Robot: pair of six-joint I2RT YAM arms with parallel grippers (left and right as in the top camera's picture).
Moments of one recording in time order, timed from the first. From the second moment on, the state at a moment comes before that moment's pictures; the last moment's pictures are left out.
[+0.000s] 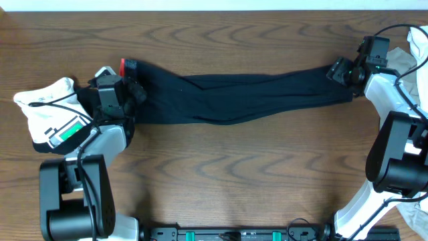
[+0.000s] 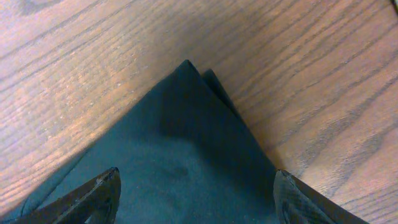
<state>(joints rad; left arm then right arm) 0.09 1.65 0.74 0.29 0.01 -0.66 -0.20 1.98 1.34 -0.38 -0.05 0.37</state>
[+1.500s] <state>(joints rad) 0.09 1.67 0.74 0.13 -0.11 -0.48 -0.20 1.98 1.34 -0.44 -0.05 0.32</state>
